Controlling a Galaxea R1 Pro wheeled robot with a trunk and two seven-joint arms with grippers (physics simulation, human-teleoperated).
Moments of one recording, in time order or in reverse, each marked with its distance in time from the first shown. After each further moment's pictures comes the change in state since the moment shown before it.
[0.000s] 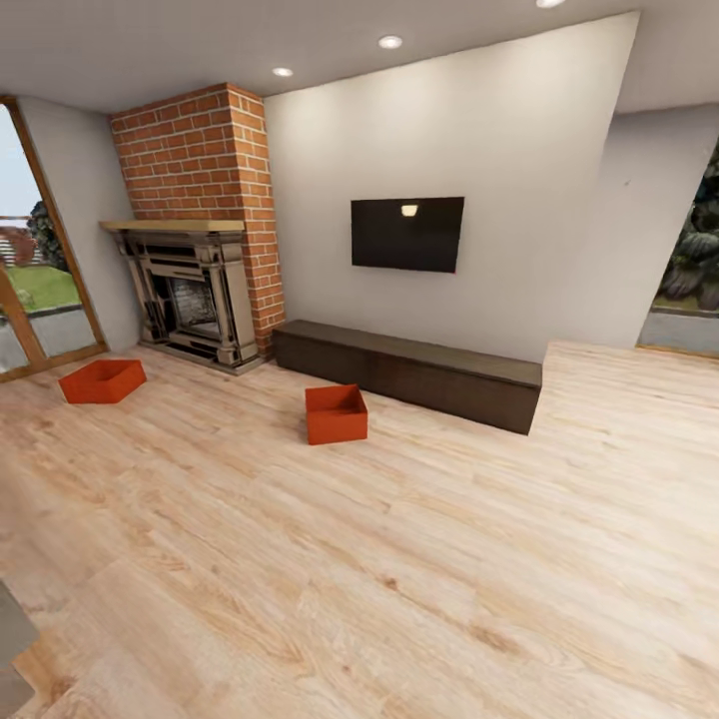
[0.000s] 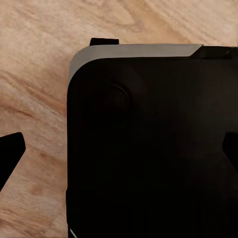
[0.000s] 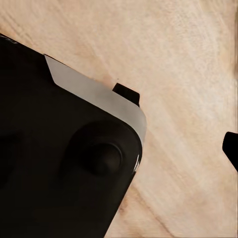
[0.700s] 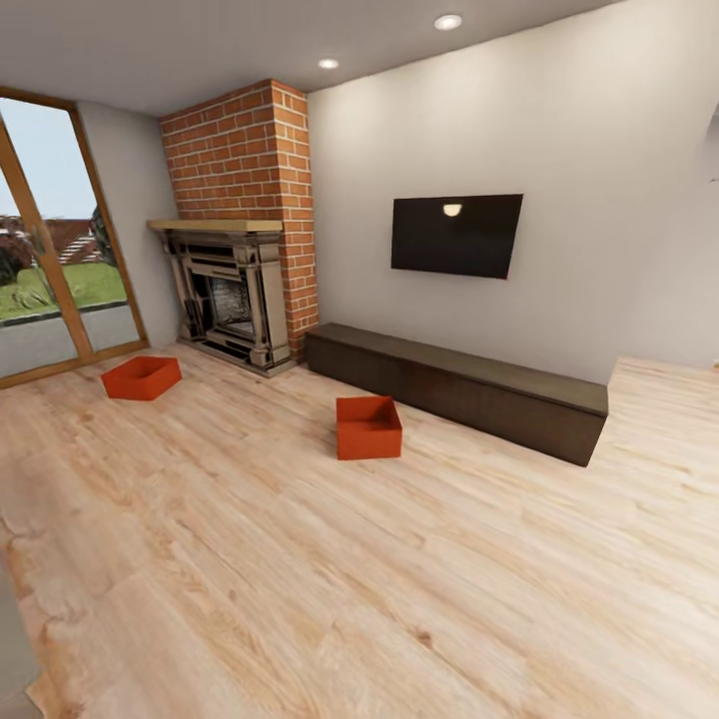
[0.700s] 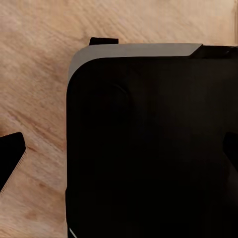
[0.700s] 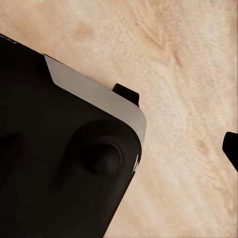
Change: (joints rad) left arm 0.000 -0.001 0.000 0.000 0.000 0.002 0.000; right arm 0.000 -0.001 0.000 0.000 0.001 -0.002 0.001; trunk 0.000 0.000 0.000
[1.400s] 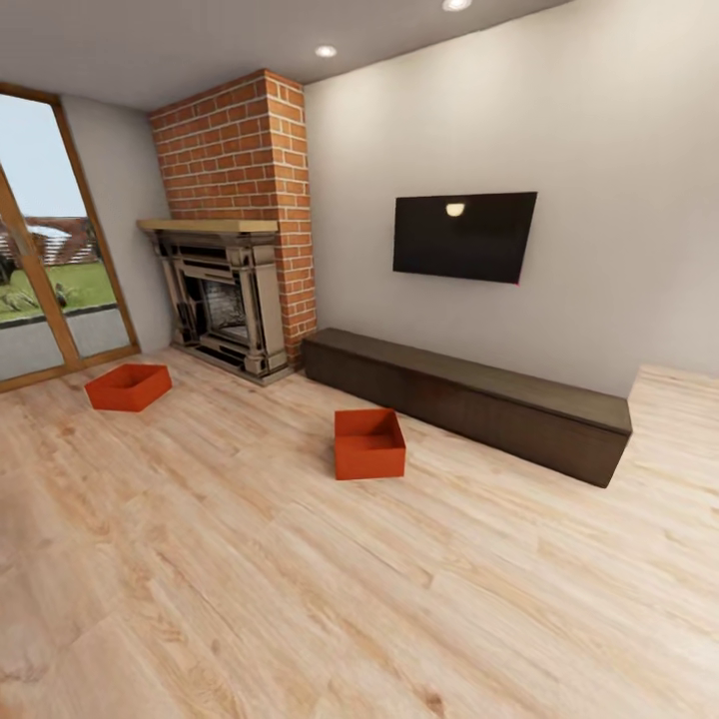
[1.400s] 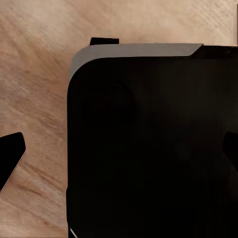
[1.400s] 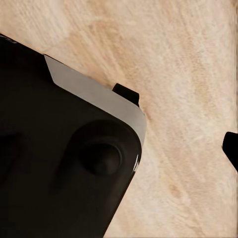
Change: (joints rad) left arm 0.000 0.001 0.000 0.000 0.000 0.000 0.000; right arm 0.000 0.000 0.000 0.000 0.000 0.000 0.000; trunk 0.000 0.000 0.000
